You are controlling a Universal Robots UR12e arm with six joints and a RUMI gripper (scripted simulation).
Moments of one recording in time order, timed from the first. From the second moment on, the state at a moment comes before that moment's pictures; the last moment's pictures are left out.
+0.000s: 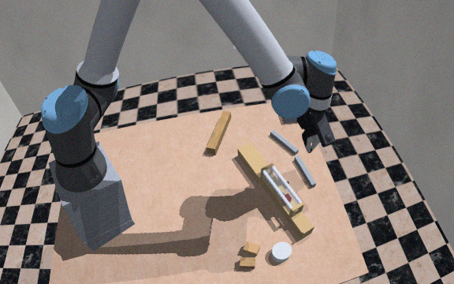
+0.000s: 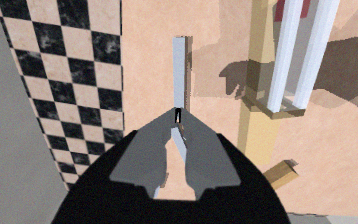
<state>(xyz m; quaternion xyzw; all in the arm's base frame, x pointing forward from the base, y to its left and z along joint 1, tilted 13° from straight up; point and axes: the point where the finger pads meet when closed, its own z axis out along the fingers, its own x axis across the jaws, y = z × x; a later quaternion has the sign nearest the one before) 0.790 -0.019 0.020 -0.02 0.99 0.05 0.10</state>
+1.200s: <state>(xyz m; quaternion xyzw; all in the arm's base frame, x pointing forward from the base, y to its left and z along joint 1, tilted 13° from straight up) 0.790 -0.019 0.020 -0.04 0.99 0.05 0.10</state>
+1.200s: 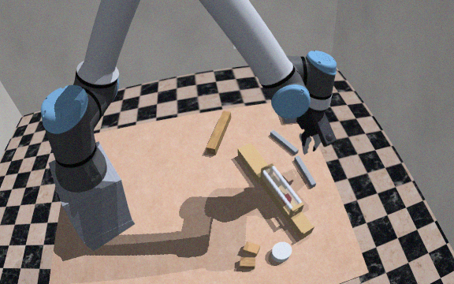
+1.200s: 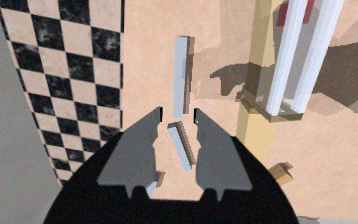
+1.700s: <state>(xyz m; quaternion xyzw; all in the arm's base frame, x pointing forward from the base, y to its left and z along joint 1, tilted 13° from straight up) 0.791 -0.019 0.020 -0.04 0.99 0.05 0.10</state>
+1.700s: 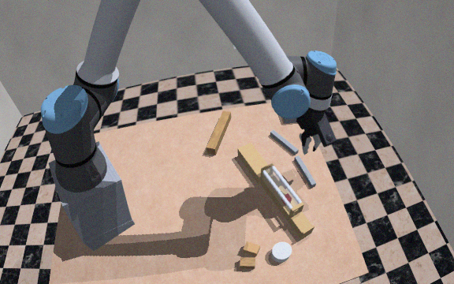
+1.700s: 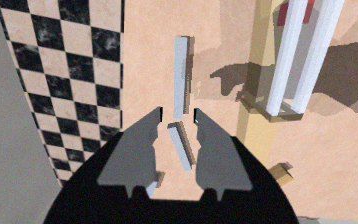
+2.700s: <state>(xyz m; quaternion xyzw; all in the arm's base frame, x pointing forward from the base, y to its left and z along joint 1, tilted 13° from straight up) 0.809 -0.010 -0.069 -0.04 0.99 0.05 0.10</state>
